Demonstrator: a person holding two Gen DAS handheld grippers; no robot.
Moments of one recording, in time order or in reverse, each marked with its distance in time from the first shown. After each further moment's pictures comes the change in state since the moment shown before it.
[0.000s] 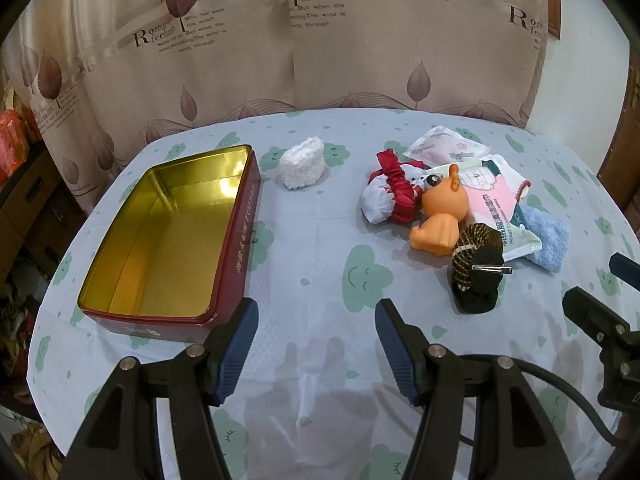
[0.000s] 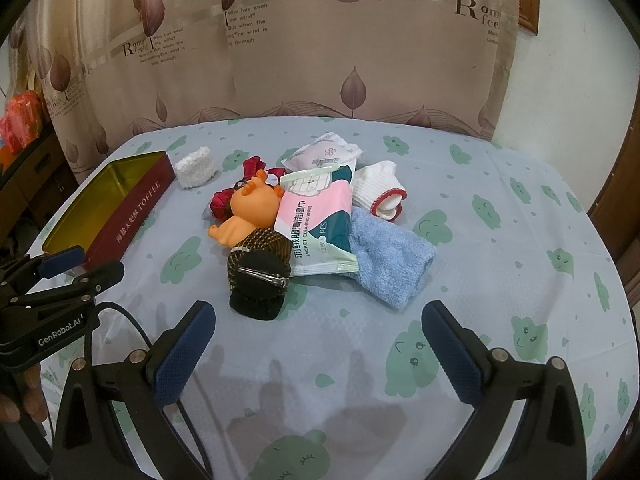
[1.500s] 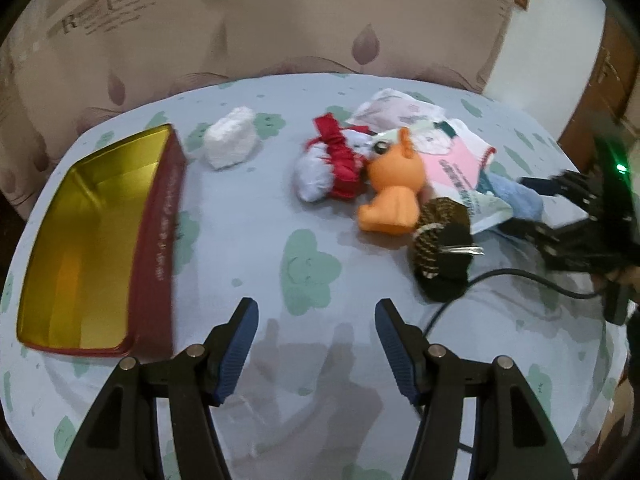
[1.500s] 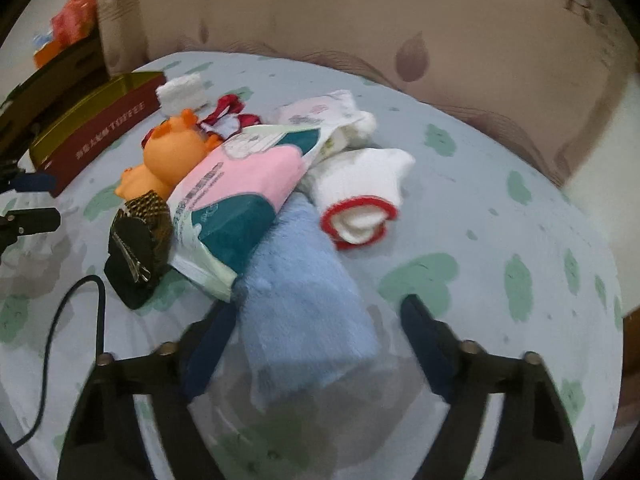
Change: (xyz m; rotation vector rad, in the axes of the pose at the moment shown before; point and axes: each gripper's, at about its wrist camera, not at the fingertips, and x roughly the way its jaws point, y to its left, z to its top) left arm 0.043 -0.021 0.017 0.092 0.131 -0.202; right arm 0.110 -0.071 0.037 -0.396 0.139 0.151
